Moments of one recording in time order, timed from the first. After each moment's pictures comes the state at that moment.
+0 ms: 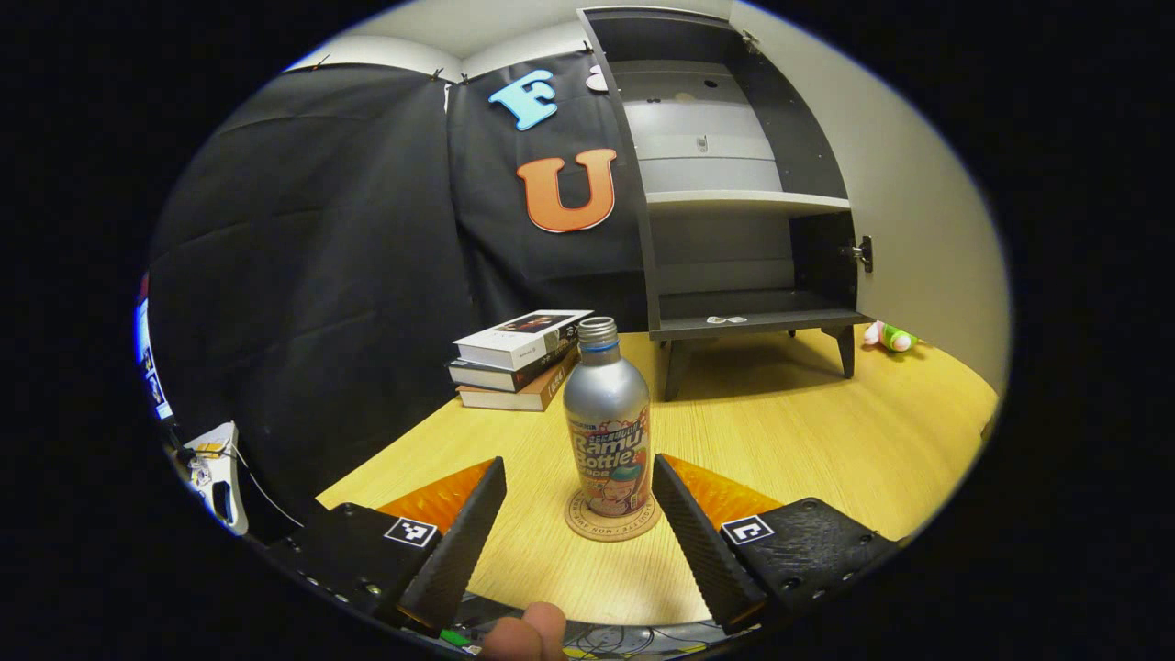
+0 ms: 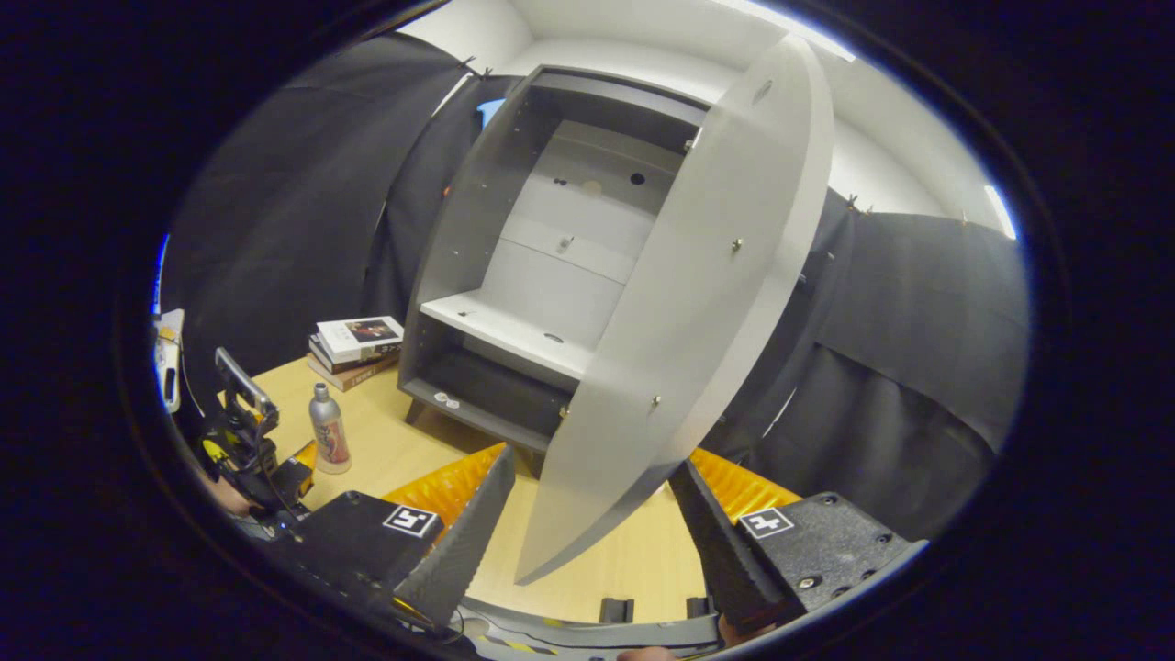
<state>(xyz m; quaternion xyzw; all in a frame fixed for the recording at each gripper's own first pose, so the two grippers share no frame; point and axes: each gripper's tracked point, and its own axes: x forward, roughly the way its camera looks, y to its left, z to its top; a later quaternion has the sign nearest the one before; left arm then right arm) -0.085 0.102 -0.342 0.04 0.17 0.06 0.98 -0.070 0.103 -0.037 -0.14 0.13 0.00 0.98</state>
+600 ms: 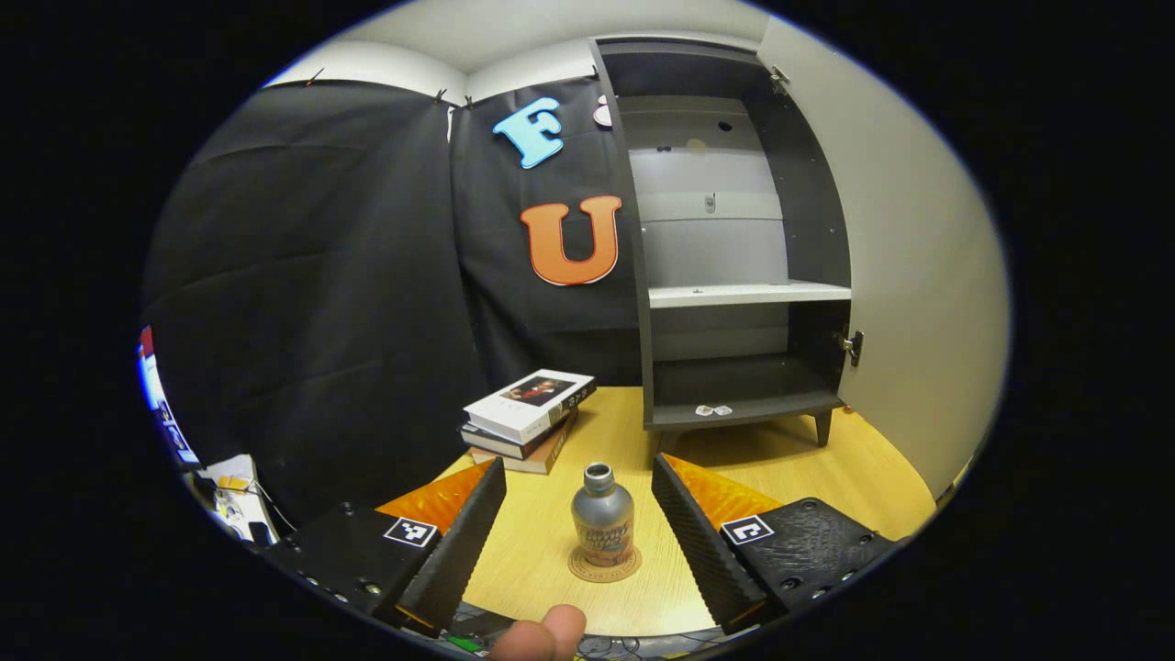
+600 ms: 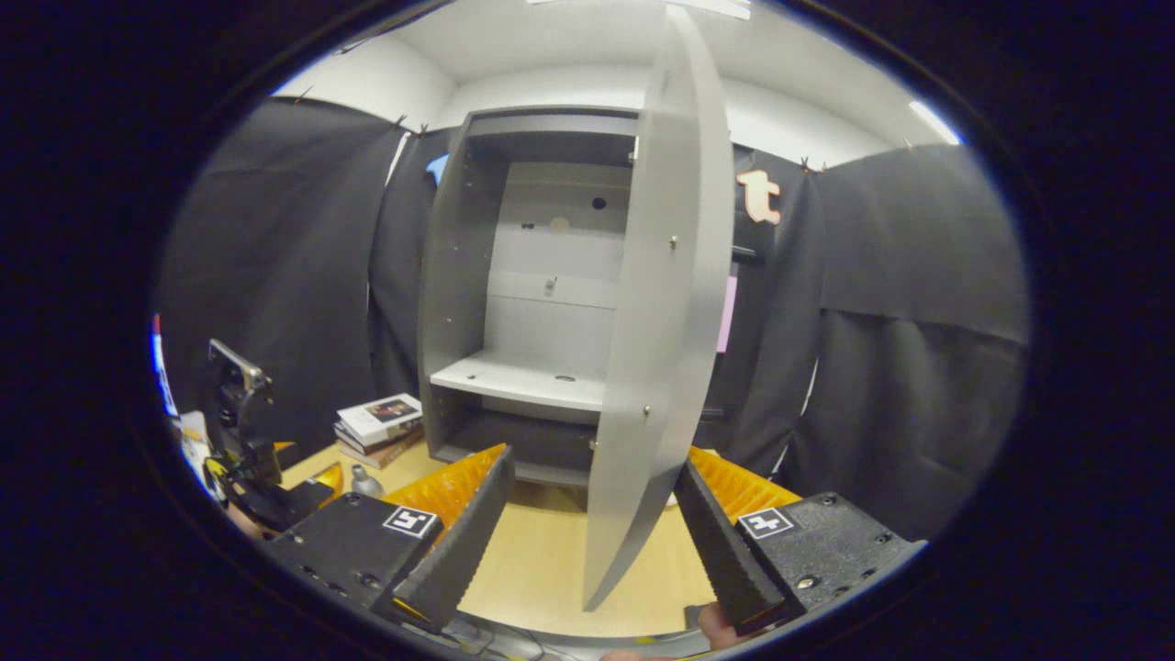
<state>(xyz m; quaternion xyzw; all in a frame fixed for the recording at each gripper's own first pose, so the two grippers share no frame) -0.058 0.093 -0.203 0.04 0.14 0.06 0.99 -0.066 0.118 -0.021 0.03 0.08 0.03 1.00</state>
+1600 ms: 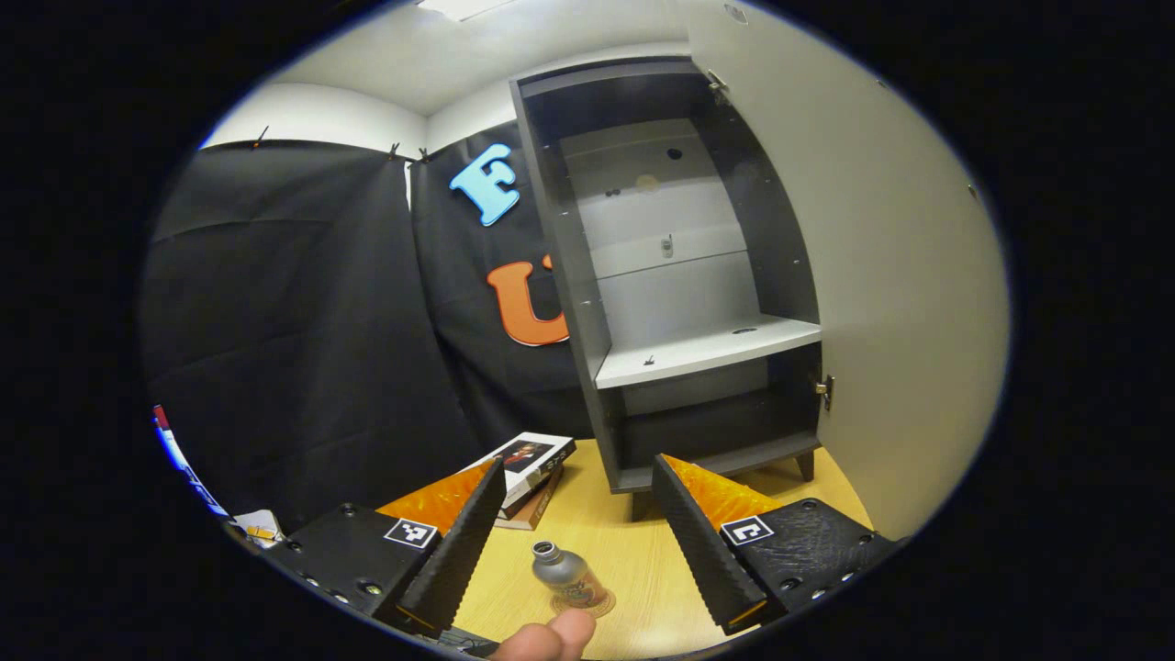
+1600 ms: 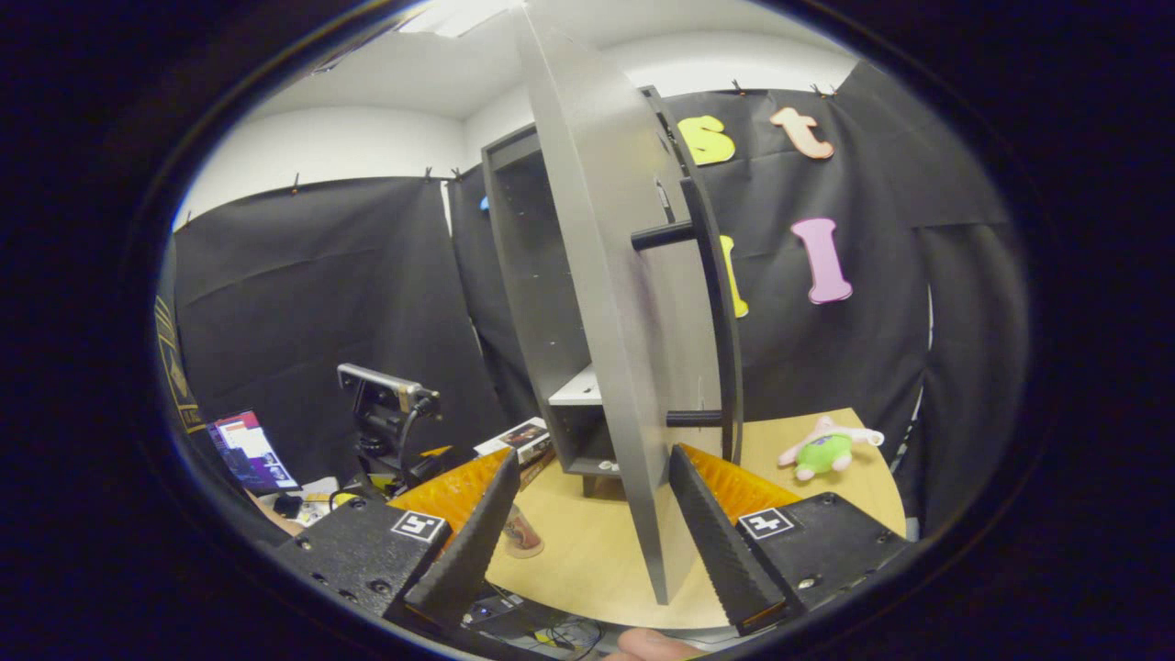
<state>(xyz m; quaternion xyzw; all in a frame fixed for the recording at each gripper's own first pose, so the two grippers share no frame) -0.030 0.040 -0.135 0.10 0.09 0.06 0.99 -0.073 0.169 -0.011 0.13 0.11 0.23 0.96</state>
